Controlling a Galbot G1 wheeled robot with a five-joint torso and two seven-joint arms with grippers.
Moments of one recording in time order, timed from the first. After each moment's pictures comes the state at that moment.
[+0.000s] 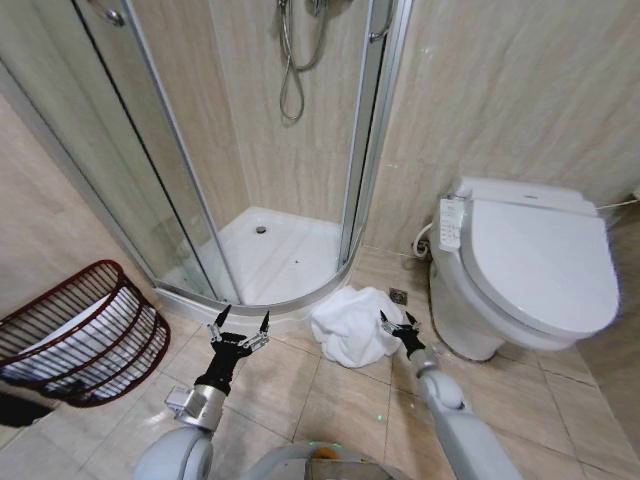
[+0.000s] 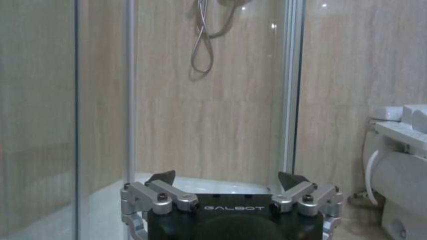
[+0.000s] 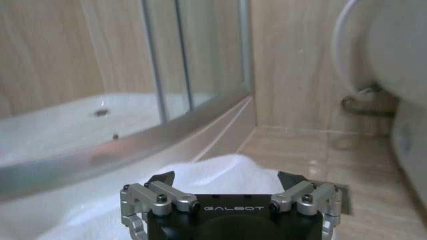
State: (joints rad) left arm 1.81 -1.51 -0.64 -2.34 -0.15 -0.02 0.20; right arm -1.09 1.23 0.35 1.31 0.42 0.07 -0.09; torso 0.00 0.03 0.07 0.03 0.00
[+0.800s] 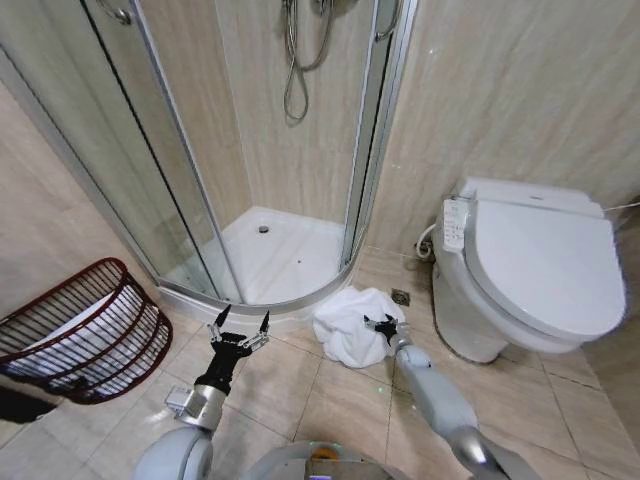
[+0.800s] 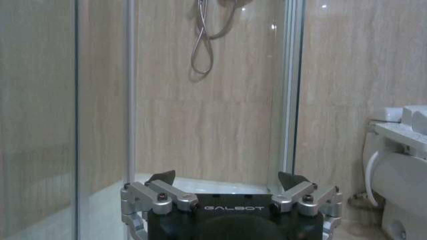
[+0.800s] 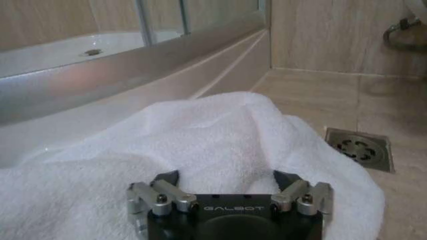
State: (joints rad) left arm 1.81 -1.51 -0.64 -2.34 -0.15 -0.02 0.20; right arm -0.75 1.31 0.28 0.75 0.36 0.09 -0.24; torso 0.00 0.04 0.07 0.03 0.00
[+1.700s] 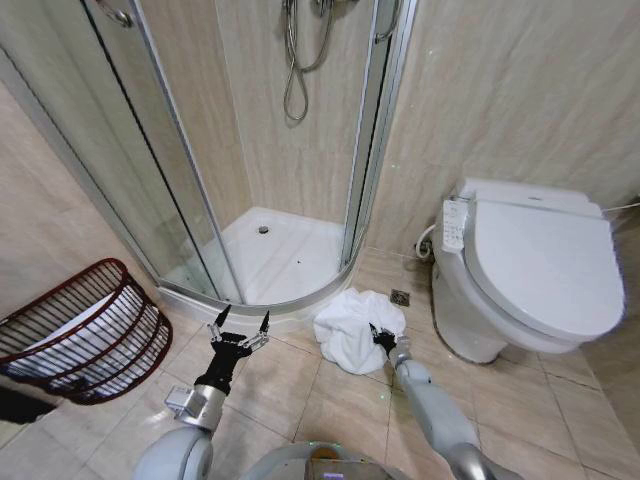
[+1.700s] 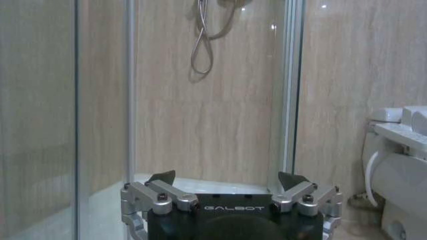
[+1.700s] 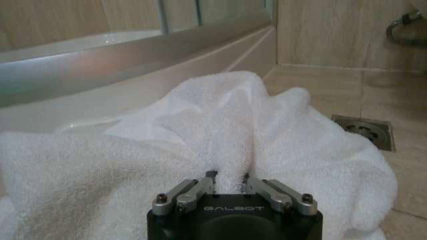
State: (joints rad) left arm 1.81 -1.51 -0.64 -2.34 -0.15 -0.02 0.20; right arm -0.89 1.33 0.35 0.85 0.30 0.13 -0.25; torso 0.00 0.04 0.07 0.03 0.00
